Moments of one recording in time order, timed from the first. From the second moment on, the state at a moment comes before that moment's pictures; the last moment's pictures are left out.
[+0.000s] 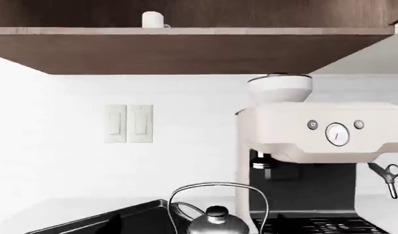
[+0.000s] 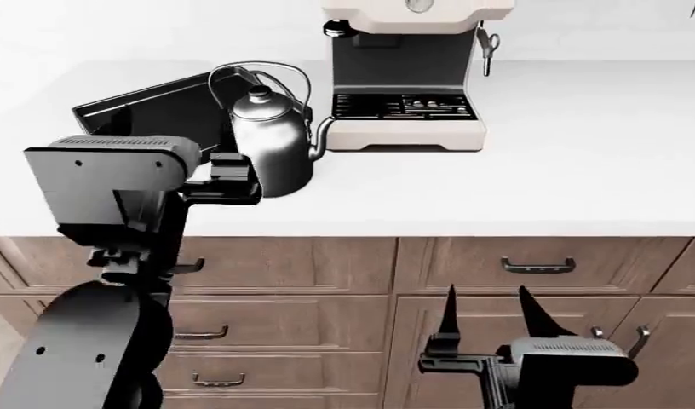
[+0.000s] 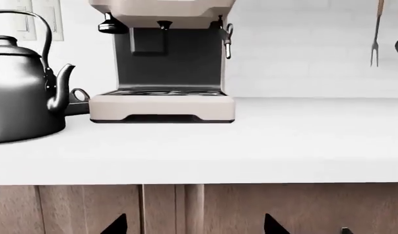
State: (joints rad) left arm -0.52 -0.11 0.02 0.64 -0.16 -0.77 -0.10; right arm -0.09 0.08 -0.05 -0.31 0.06 0.07 0.10
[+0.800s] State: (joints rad) left arm -2.30 0.00 0.26 -0.71 -0.12 -0.98 -0.14; right arm -0.13 0.15 -0.06 -0.62 0.10 0.21 0.17
